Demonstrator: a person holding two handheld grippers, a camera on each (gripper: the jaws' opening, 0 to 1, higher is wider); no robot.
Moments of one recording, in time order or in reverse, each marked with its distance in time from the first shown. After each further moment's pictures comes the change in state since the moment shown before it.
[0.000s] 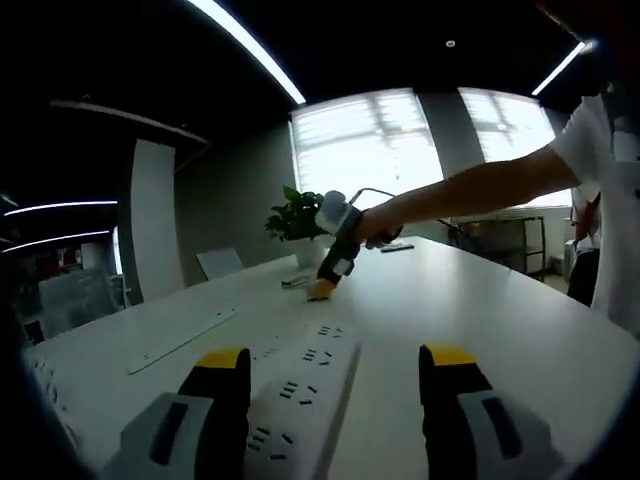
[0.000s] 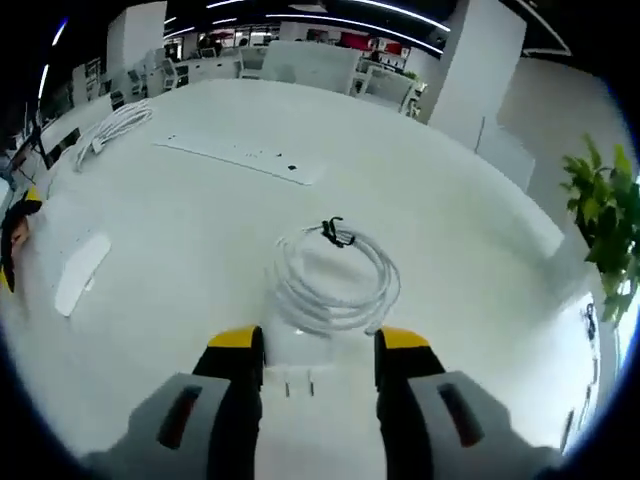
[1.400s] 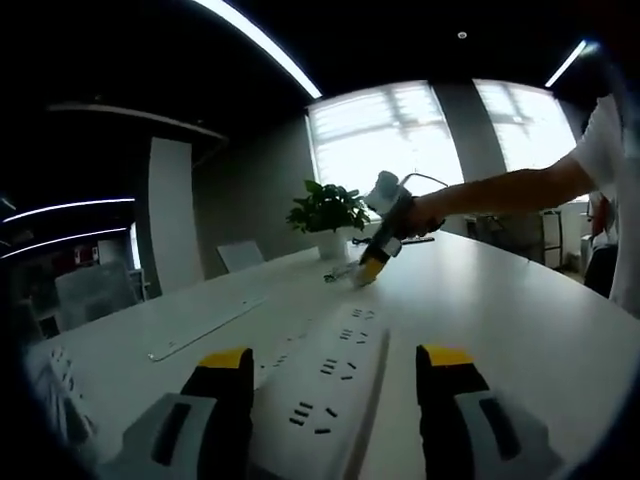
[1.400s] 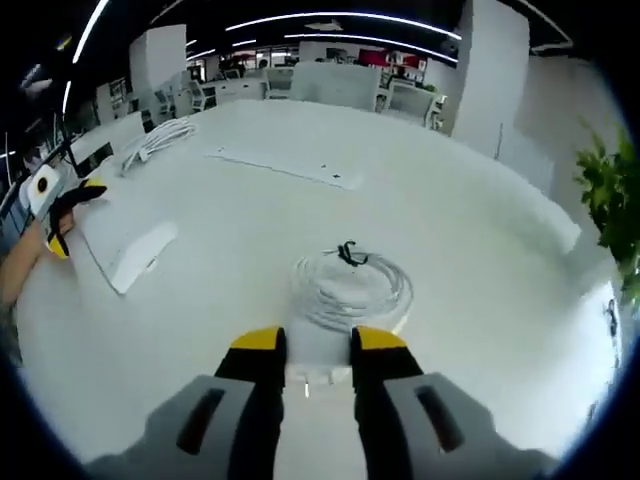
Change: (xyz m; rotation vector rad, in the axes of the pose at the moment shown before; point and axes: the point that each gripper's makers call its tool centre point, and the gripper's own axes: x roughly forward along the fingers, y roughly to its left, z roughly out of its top) left arm -0.010 0.028 -0.010 -0.010 0.008 0.092; right arm -0.038 0.038 -0.024 0.019 -0.001 0.132
